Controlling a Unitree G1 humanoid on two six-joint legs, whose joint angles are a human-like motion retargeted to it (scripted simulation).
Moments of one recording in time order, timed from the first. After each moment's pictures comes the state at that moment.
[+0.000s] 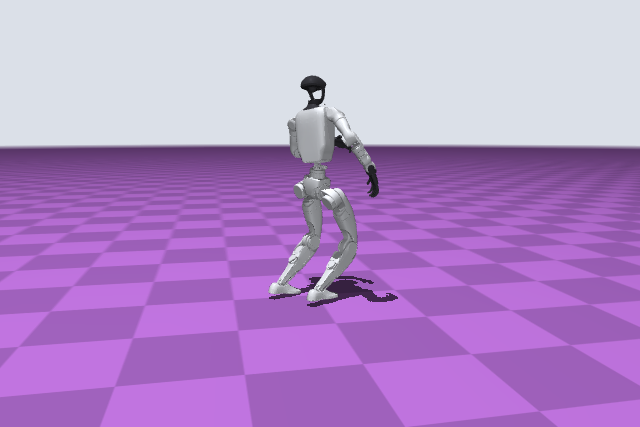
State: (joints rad) left arm -0.44 0.49 -0.66 -0.21 -0.03 -0.18 -0.76; right arm 0.26 -0.68 0.37 0.57 -0.12 -0.19 0.24; waist 0.18 -0.30 0.17; left_leg -0.09 -0.23 -0.01 0.94 -0.64 0.05; right_leg -0.36 -0.16 0.10 1.30 -0.81 -0.01
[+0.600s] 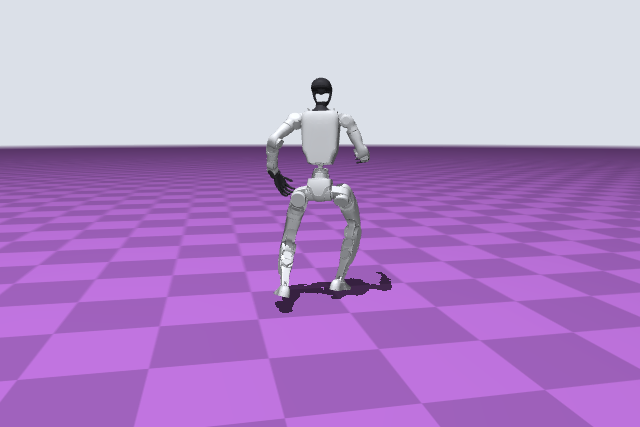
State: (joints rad) left arm 0.66 0.56 -0.12 0.26 -0.10 -0.25 -0.51; right arm -0.12 -0.44 0.07 0.18 0.33 -0.25 0.14; waist 0.03 -0.01 0.00; left_leg -0.23 0.34 0.26 1.24 -0.82 0.03; right_leg -0.84 -0.19 -0.22 1.37 -0.46 0.03
